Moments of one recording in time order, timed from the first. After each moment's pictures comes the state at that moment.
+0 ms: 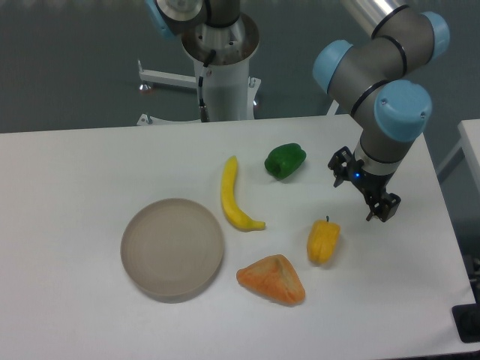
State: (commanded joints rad) arm 2.43 -2.09 -1.21 -1.40 1.56 1.52
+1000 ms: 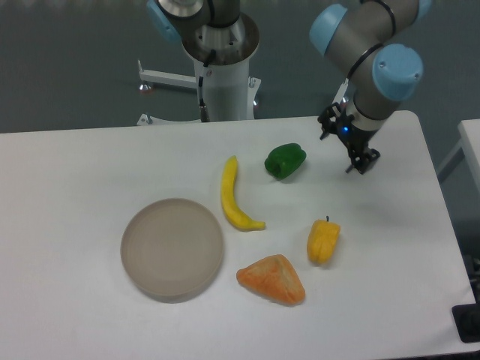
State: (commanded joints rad) arm 2.55 -1.85 -1.69 -1.41 1.52 1.73
